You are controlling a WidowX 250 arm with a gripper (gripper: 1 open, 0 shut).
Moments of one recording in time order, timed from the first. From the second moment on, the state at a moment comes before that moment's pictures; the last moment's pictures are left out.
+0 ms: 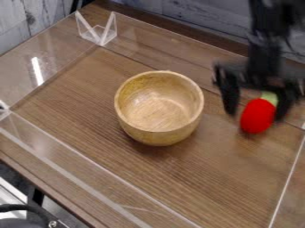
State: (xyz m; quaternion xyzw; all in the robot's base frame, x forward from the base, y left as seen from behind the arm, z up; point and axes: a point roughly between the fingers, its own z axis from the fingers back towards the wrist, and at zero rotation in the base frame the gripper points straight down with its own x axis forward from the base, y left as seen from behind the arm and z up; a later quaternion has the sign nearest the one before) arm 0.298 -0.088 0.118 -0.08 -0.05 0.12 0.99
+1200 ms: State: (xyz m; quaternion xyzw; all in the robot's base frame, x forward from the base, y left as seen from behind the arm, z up) arm 0.321 -0.050 0.146 -0.09 -0.06 -0.07 0.99
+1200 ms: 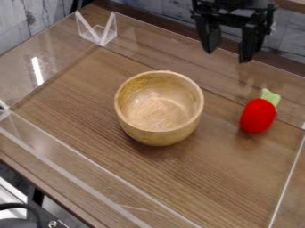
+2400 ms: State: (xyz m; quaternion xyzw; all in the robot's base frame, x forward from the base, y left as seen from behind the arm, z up) arm 0.332 -0.002 0.106 -0.03 -0.09 0.03 0.99
